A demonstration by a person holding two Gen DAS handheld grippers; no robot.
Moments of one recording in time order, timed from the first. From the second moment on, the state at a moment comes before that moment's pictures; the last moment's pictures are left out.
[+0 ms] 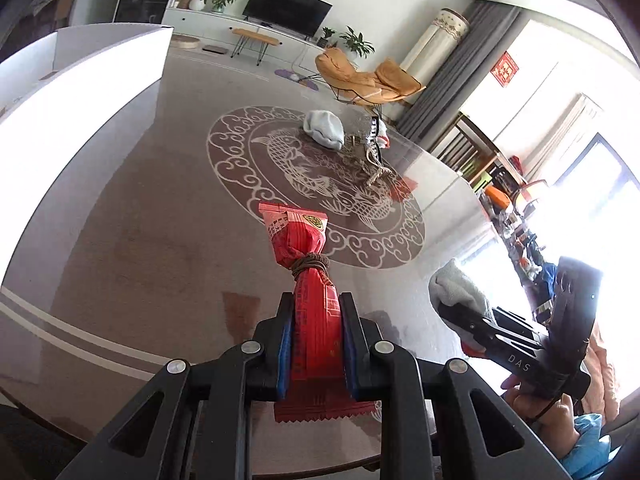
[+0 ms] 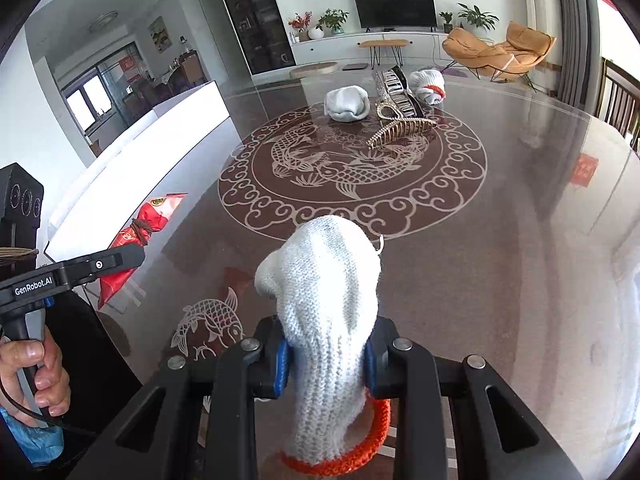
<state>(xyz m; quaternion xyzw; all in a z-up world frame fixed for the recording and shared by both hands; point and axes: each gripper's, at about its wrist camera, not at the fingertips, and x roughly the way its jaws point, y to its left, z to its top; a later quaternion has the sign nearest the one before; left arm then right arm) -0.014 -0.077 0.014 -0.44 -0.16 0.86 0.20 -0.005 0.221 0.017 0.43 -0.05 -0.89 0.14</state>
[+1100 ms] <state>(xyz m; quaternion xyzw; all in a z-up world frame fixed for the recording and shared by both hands) -0.126 -0.428 0.042 -0.47 -0.16 0.86 -0.10 -0.230 -0.202 0.076 0.47 -0.04 -0.80 0.38</state>
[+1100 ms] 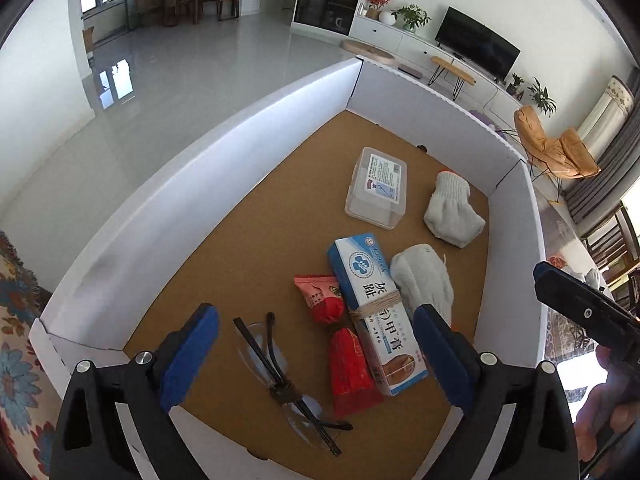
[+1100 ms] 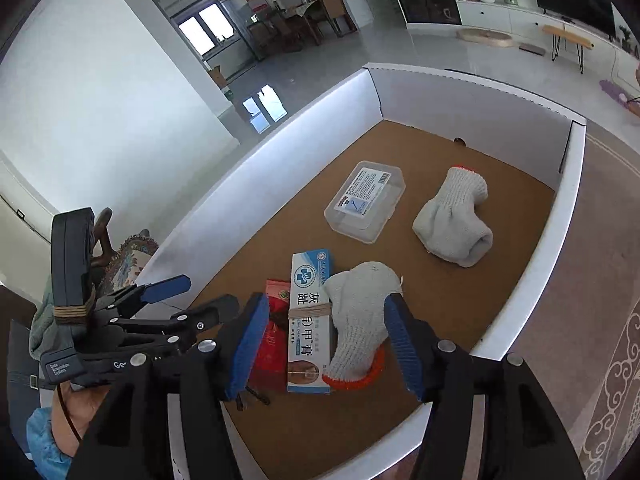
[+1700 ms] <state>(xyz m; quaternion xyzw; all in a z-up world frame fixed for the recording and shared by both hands) -0.095 -0.049 0.010 -0.53 -0.02 0.83 0.18 -0.055 0.226 -0.005 0.46 0.08 -0.88 0.07</state>
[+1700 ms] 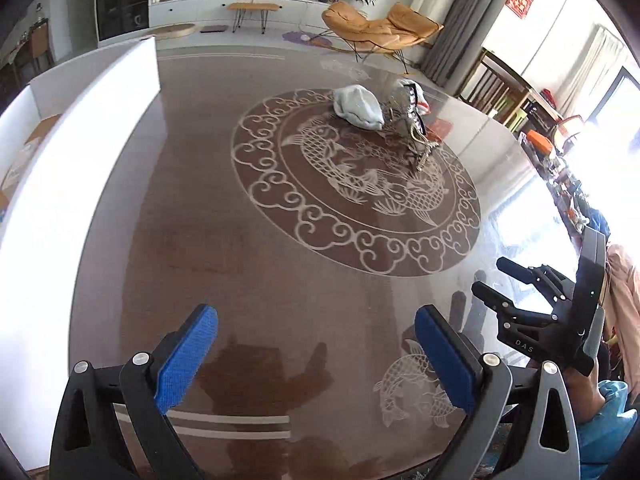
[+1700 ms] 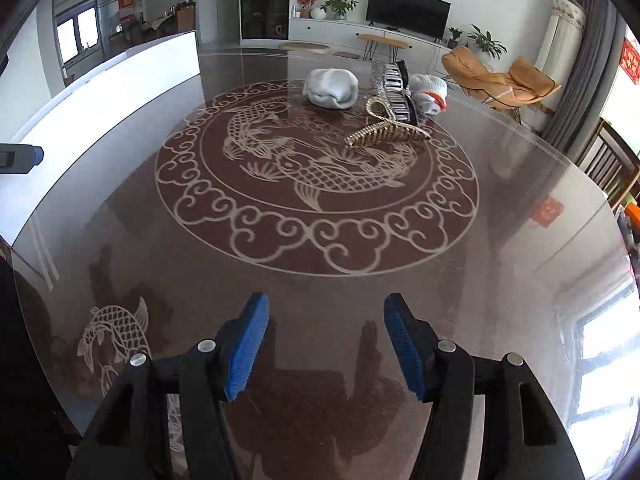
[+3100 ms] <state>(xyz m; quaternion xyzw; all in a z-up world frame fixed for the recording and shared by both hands) -0.138 -0.015 -0.038 -0.49 -0.08 0.85 0.20 -0.070 0.359 0.030 0.42 -0.09 -0.90 0.07</state>
